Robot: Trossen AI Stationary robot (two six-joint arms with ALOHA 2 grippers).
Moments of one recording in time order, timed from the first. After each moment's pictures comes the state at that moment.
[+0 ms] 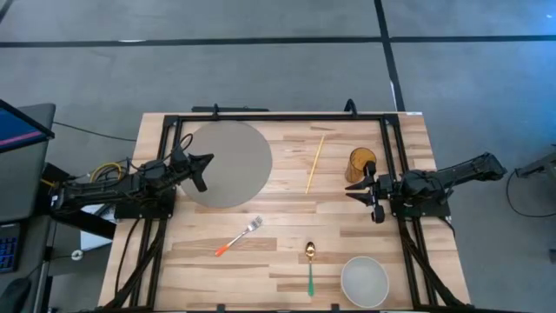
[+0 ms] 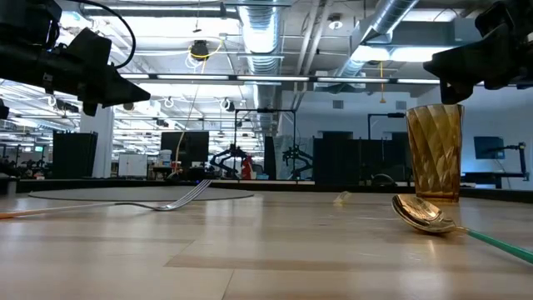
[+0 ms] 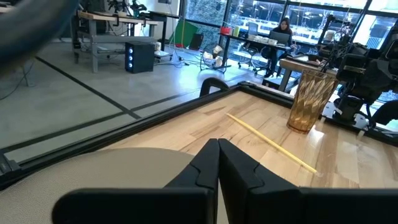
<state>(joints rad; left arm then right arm) 0.13 0.17 0.04 0.05 -0.45 -0.16 0.27 0.18 0.01 0.17 0.26 0.04</state>
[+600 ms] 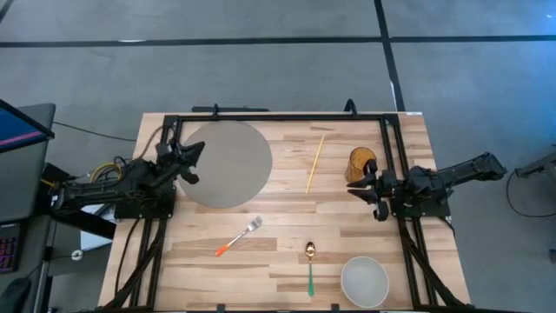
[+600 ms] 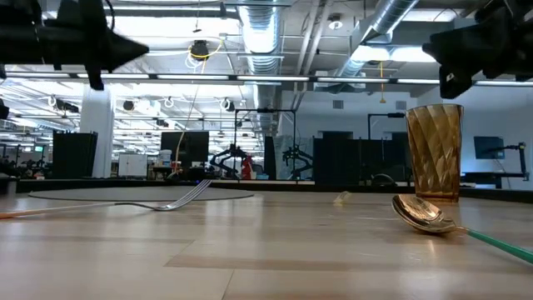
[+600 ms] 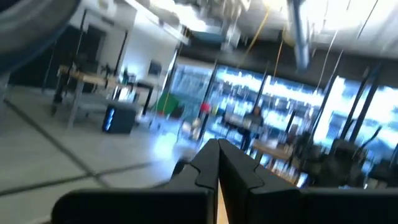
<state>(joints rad) 0.13 0.17 0.04 0.46 -0.45 -0.16 0.27 0.19 0.01 0.30 0.26 0.16</state>
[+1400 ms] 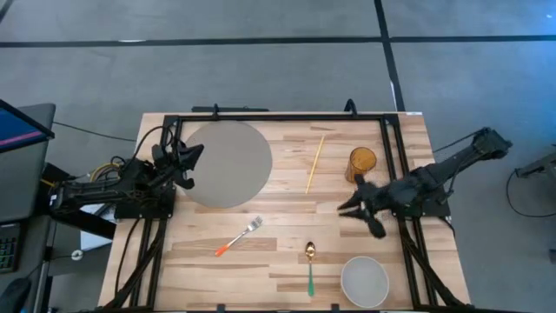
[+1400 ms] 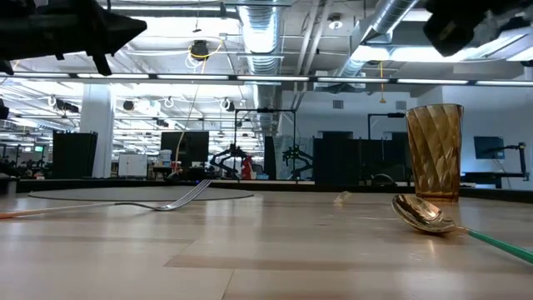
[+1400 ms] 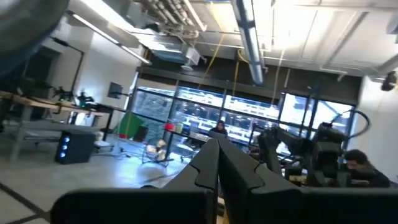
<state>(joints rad) 0.13 0.19 0.04 0.59 -0.28 -0.12 0.51 0.78 0.57 -0.18 0.27 0.40</state>
